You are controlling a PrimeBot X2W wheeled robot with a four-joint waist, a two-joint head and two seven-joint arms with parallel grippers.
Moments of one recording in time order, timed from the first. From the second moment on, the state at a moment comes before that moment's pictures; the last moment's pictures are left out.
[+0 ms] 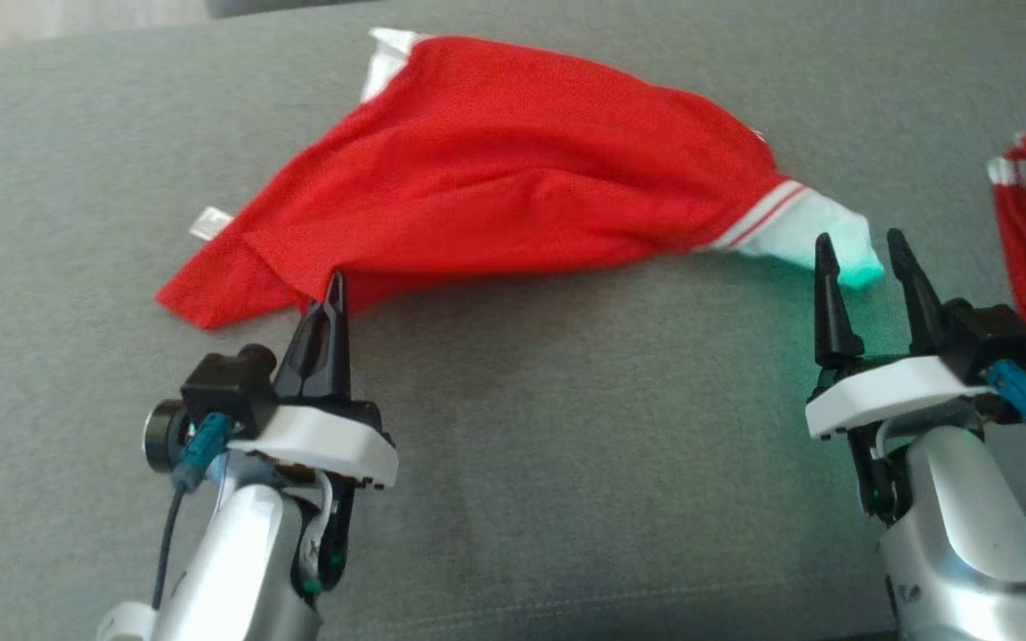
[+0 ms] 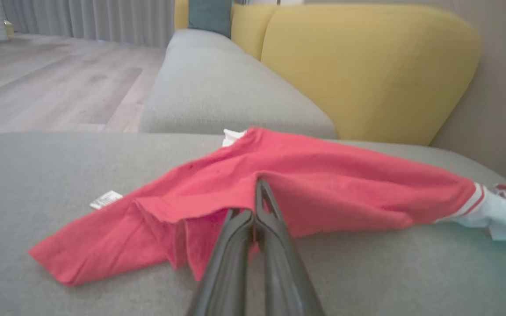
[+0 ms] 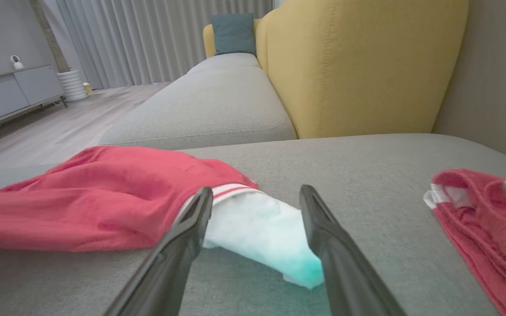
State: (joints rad) left arm -0.23 0.05 -0.31 0.26 -0.25 0.10 -0.26; right arm -0.35 -0.06 -0.01 0.51 0.10 0.13 -0.26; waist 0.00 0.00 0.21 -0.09
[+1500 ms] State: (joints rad) left arm -0.21 0.04 -0.25 0.29 -0.23 0.13 -0.26; right arm -0.48 -0.11 -0.08 0.83 0.03 0.13 -0.26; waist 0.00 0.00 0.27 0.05
